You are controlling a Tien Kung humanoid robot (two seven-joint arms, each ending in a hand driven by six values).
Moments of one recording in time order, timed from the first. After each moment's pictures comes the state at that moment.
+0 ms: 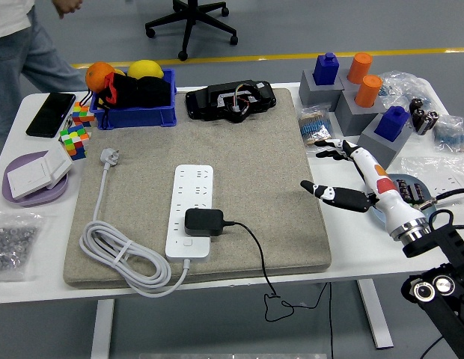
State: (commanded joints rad) left arm -0.07 0.02 -1.61 -0.18 1.71 -0.07 0.31; right arm 0.05 -0.18 1.22 1.58 -1.76 -0.16 0.06
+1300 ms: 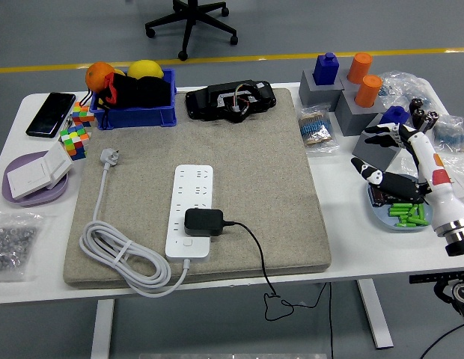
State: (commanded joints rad) left arm -0.09 0.02 -1.58 -0.18 1.69 -0.06 0.30; right arm -0.04 -0.15 1.41 1.67 -1.76 -0.16 0.10
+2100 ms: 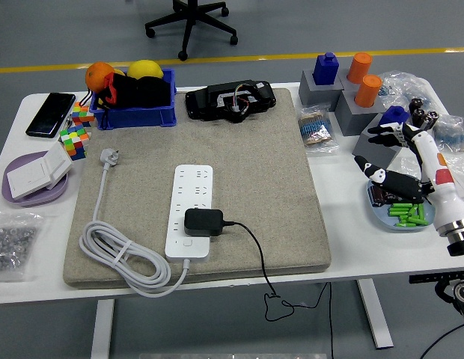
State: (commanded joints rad) left arm -0.09 0.01 -1.60 -0.18 1.71 -0.07 0.30; right arm -0.04 -0.15 1.42 1.68 -1.76 -0.16 0.10
